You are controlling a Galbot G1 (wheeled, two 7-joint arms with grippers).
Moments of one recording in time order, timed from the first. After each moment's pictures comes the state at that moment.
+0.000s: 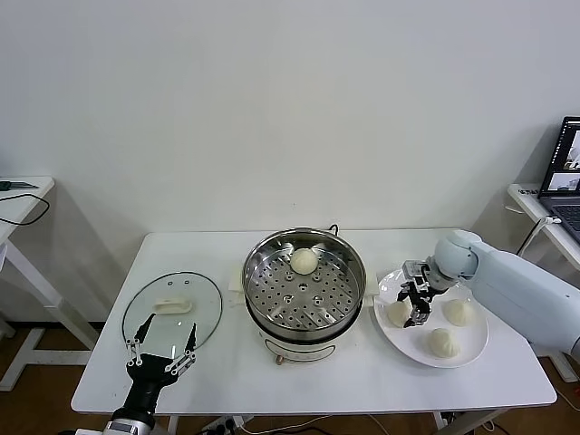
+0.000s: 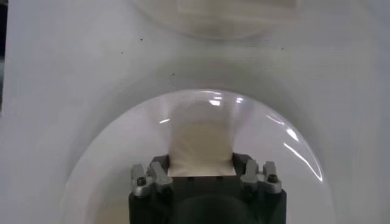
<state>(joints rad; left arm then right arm) 1.75 -1.49 -0.67 -2.15 0.14 -0.09 0.13 -0.01 0.70 -0.80 1.22 -0.03 -0.24 -1.14</state>
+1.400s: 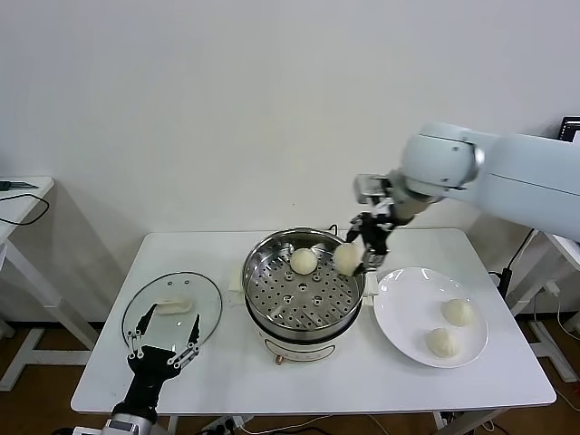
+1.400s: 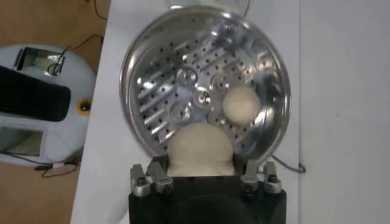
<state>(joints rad) 1.75 -1.48 -0.65 -2.21 0.15 -0.09 0.12 0.89 0.90 -1.48 1.64 0.69 -0.60 -0.95</state>
